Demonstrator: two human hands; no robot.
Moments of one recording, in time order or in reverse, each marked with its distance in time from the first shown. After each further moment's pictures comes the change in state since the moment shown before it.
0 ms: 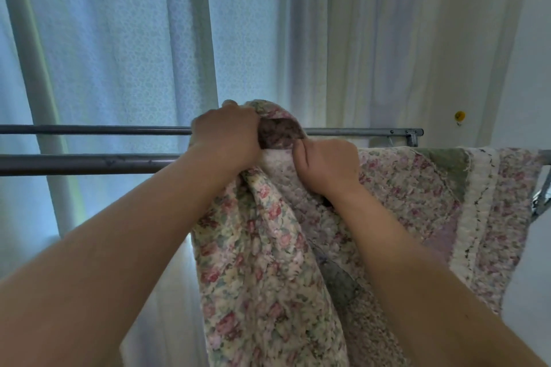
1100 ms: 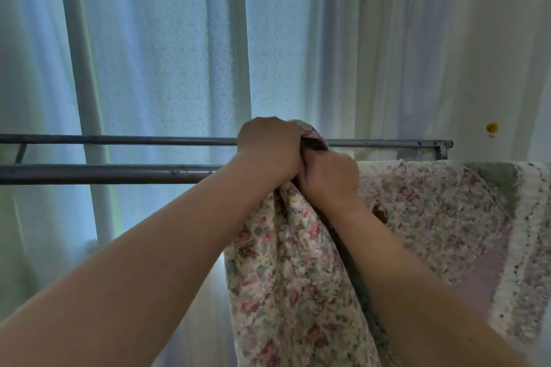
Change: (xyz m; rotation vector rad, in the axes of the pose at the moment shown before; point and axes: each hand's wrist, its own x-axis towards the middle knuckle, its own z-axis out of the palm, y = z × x) left_hand -0.008 -0.027 -0.012 0.102 0.000 0.102; right_hand 0.011 -0.077 0.009 0.149 0.133 -0.007
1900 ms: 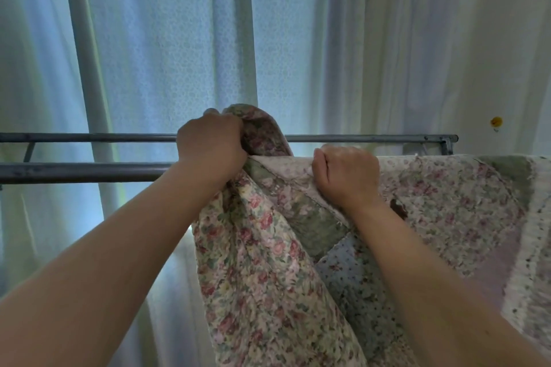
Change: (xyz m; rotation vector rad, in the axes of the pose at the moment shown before) left_hand -0.029 -0.084 0.010 -0.075 0.102 -0.213; right_hand -0.005 0.004 0.004 -0.084 -0.001 -0.015
